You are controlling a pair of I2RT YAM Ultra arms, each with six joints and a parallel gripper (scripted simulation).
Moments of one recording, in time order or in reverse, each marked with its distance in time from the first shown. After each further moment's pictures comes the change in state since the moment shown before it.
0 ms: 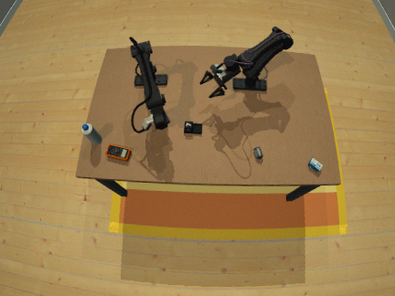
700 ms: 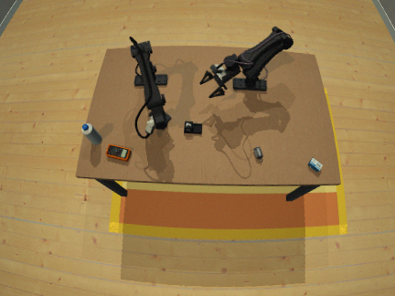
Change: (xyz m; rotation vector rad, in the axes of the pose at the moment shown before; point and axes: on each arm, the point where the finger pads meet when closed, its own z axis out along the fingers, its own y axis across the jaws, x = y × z) left arm 0.000 0.000 0.000 0.000 0.000 0.000; right arm 0.000 0.000 0.000 0.001 -0.002 -0.360
